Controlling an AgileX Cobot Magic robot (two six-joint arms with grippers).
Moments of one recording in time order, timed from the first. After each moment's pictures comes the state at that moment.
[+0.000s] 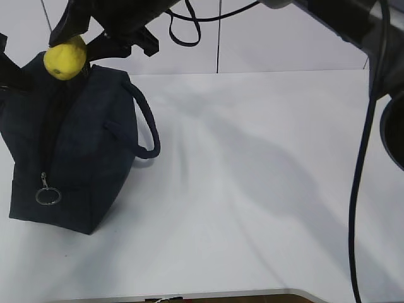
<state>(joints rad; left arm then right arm) 0.12 1.61 -1.24 -0.79 0.89 0.62 0.59 2.33 -2.46 0.69 1.06 0.13</state>
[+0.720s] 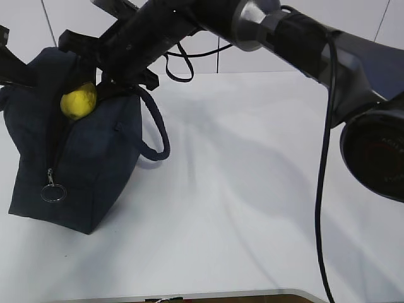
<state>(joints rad) 0.12 1.61 -1.24 -0.85 0.89 0.62 0.60 2.45 -2.46 0.66 1.03 0.04</state>
